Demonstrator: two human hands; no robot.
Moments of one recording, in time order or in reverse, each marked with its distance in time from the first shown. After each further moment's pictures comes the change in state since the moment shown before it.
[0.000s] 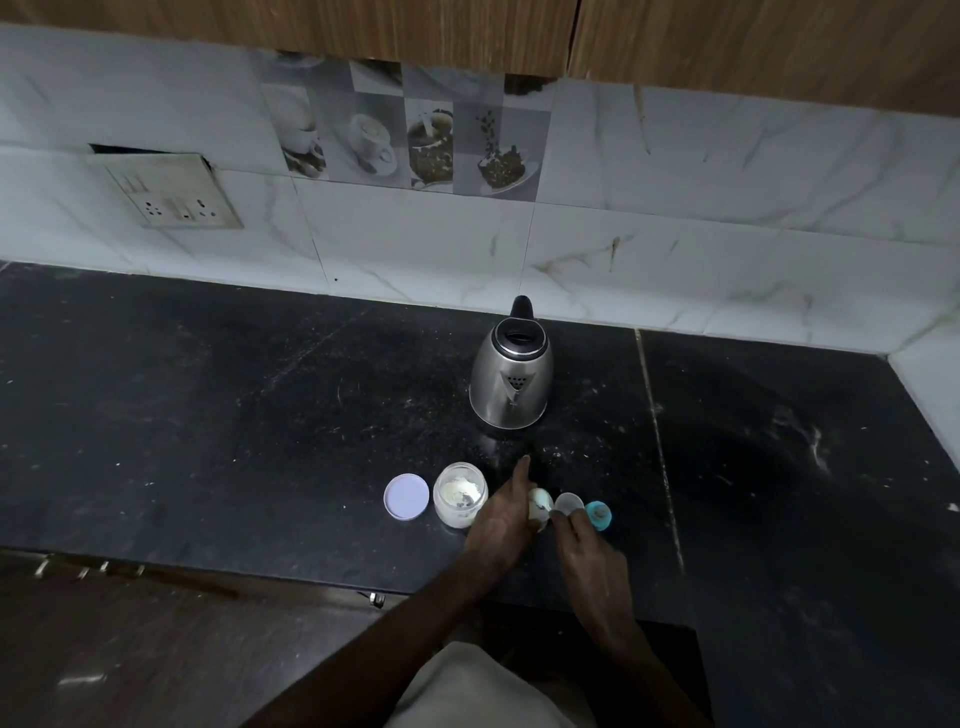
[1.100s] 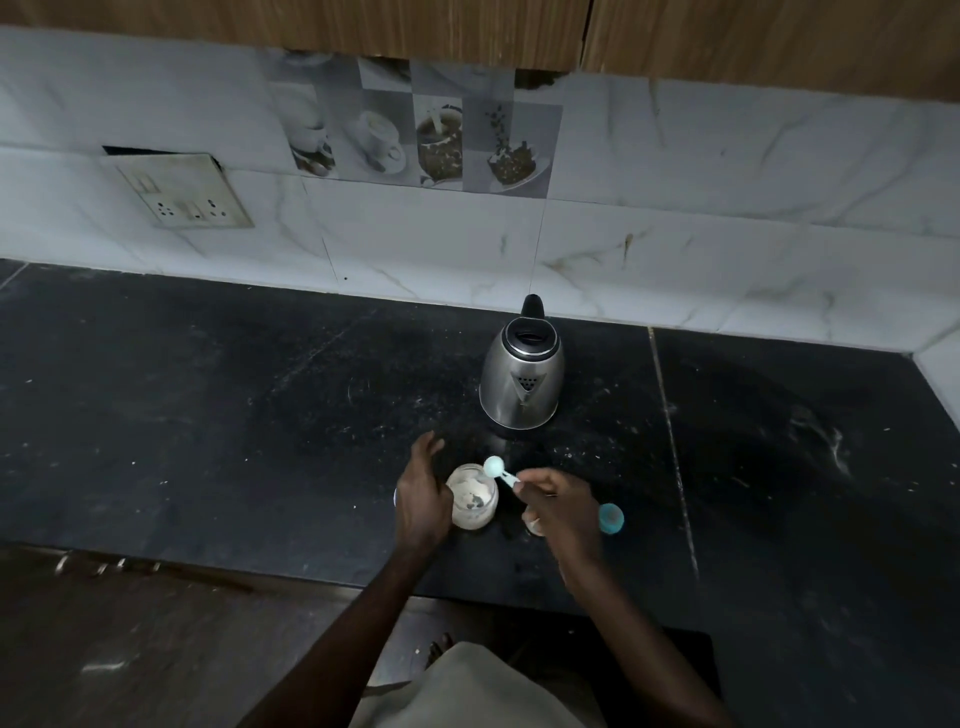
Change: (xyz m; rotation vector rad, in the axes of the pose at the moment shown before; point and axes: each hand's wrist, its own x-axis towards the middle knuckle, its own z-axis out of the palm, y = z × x) left_hand -0.008 -0.067 -0.073 -0.206 0.533 -0.204; right_hand 0.074 -0.065 -0.063 1.251 -0.151 0.663
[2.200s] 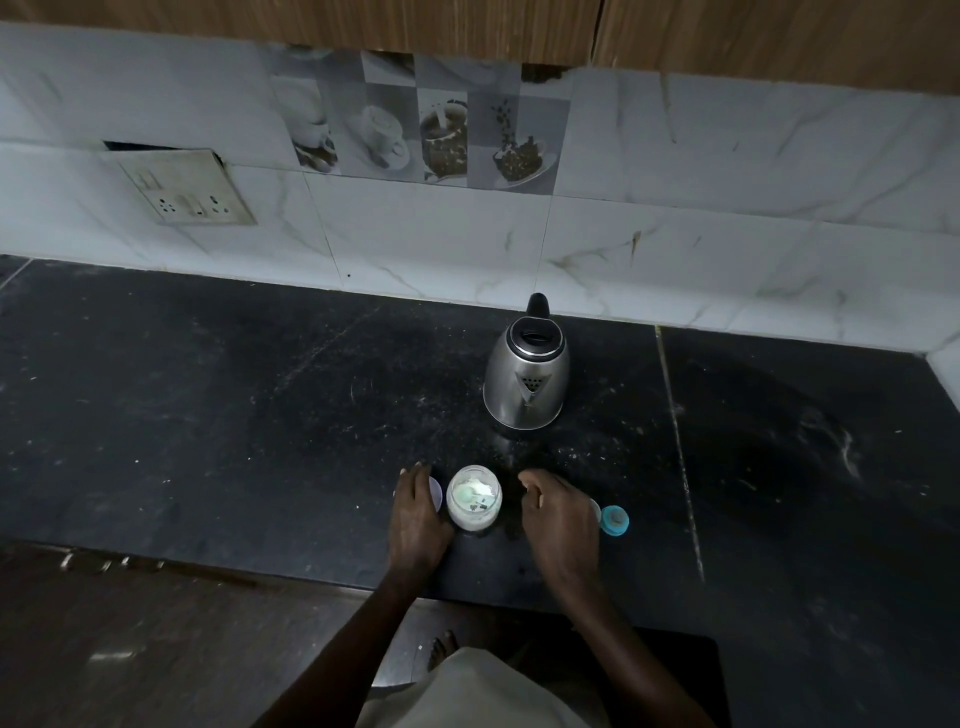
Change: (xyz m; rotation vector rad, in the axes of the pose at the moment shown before) left_hand -0.014 -0.063 0.017 0.251 -0.159 -0.021; right_hand 0.012 0.031 0.013 -0.710 0.258 -0.562
